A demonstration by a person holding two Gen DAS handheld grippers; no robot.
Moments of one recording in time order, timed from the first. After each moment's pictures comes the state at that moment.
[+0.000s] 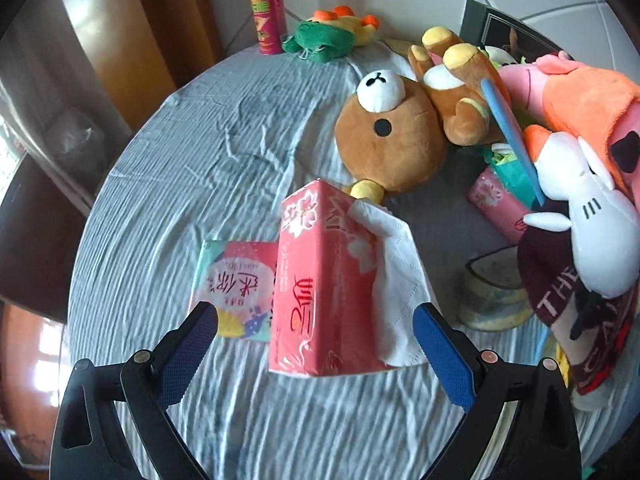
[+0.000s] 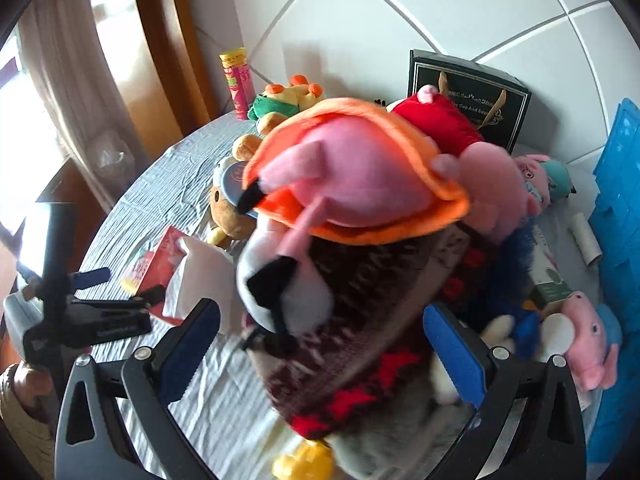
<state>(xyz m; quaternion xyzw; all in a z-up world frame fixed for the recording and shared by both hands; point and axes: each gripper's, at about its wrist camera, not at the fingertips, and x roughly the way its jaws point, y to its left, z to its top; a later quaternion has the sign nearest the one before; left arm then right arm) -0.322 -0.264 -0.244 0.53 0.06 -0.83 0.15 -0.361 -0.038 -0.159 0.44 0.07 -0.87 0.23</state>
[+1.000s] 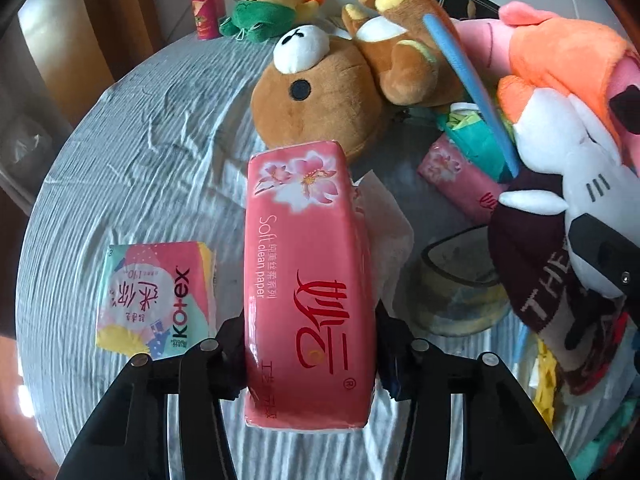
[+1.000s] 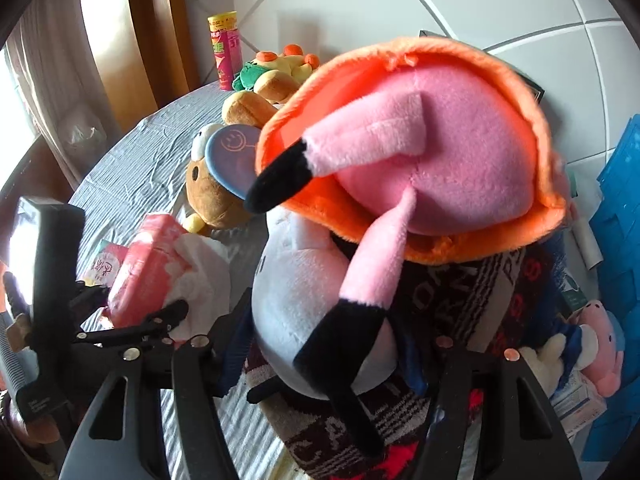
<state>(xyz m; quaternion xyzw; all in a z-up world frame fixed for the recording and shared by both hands) -0.342 -0.231 -0.273 0.54 0.08 -0.84 0.07 -0.375 -0.088 -0.198 0.45 0.12 -0.86 0.19</state>
